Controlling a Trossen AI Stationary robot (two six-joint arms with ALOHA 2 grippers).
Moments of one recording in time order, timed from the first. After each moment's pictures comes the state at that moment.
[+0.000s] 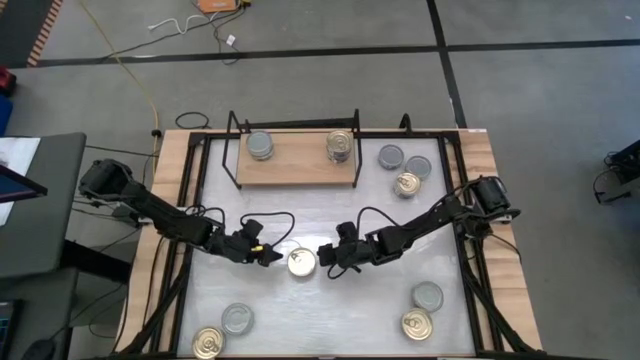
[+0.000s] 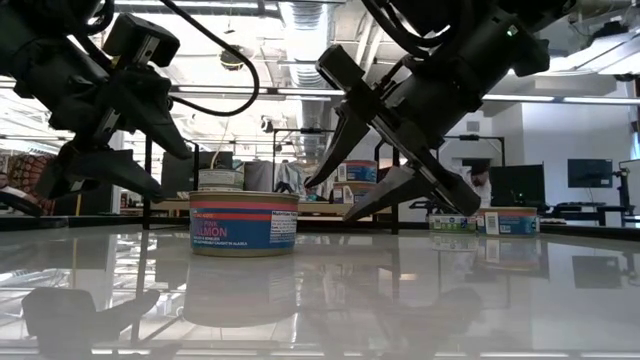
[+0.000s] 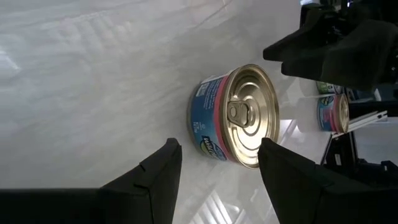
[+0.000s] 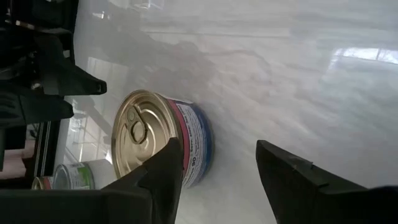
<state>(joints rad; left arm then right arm) -0.42 1.26 0.44 0.19 -0.36 -1.46 0.30 1.87 1.02 0.07 0.36 1.52</state>
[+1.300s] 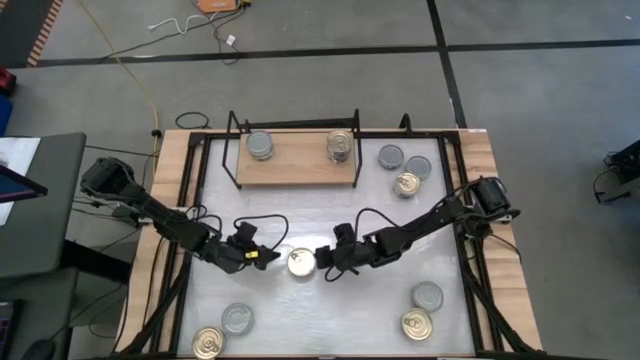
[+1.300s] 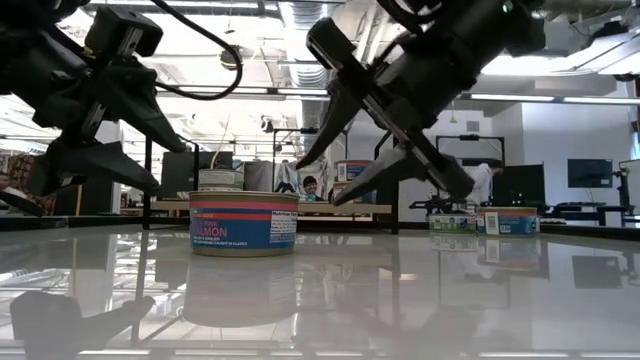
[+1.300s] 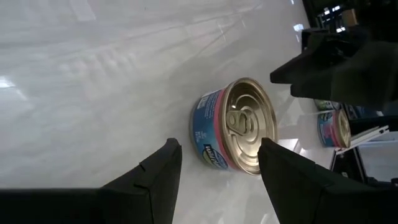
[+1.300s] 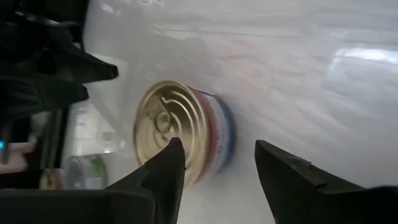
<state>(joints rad) -0.52 1.26 0.44 0.17 -0.56 -1.50 0.31 1.87 1.10 -0.01 0.36 1.51</state>
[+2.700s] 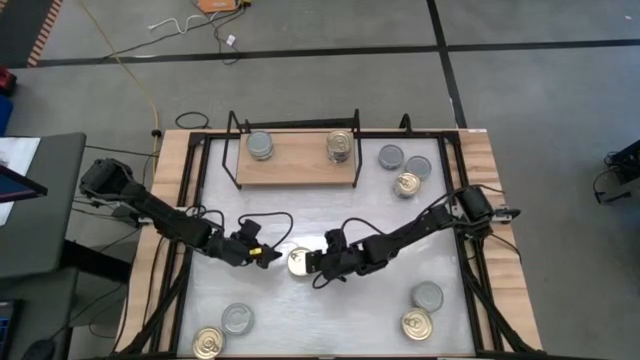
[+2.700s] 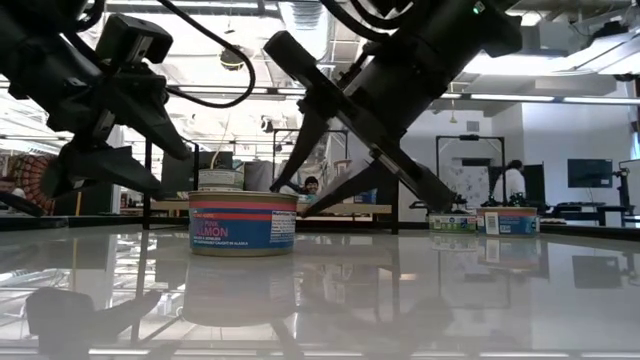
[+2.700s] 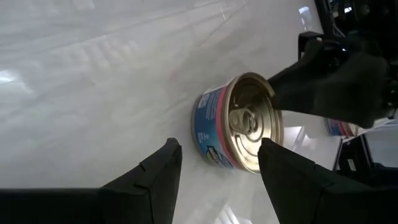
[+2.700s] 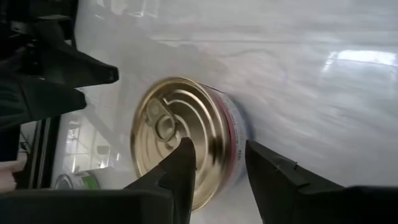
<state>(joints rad) -0.45 1.26 0.44 0.18 -0.45 -1.43 0.33 2.00 1.24 -0.07 0.42 1.57</state>
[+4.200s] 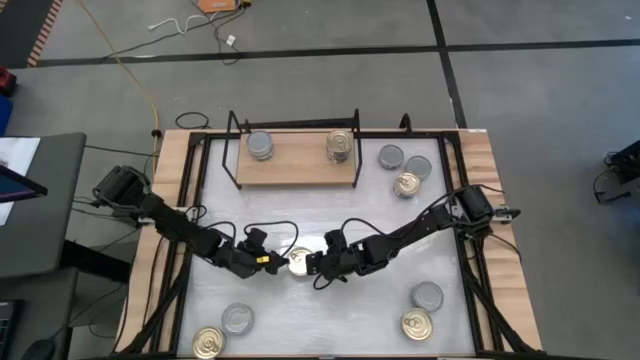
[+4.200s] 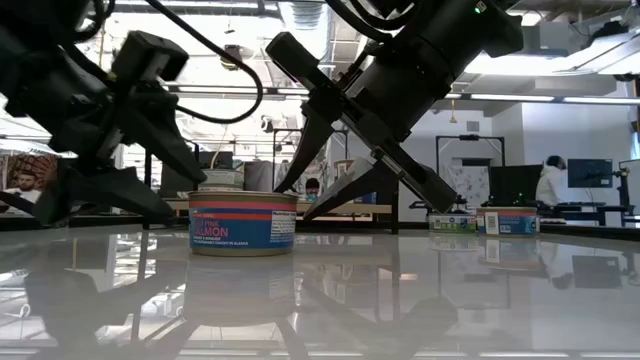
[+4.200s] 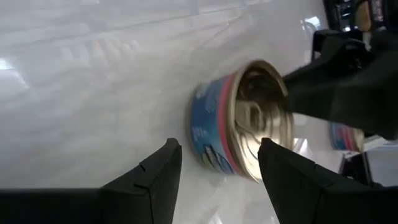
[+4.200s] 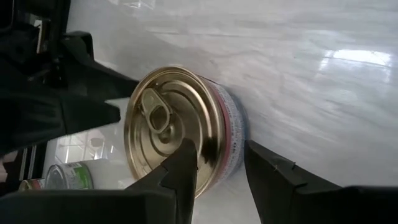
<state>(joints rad) -0.49 1.47 0.49 0.31 -0.51 -1.54 0.33 2.00 1.24 -0.08 0.39 1.54</state>
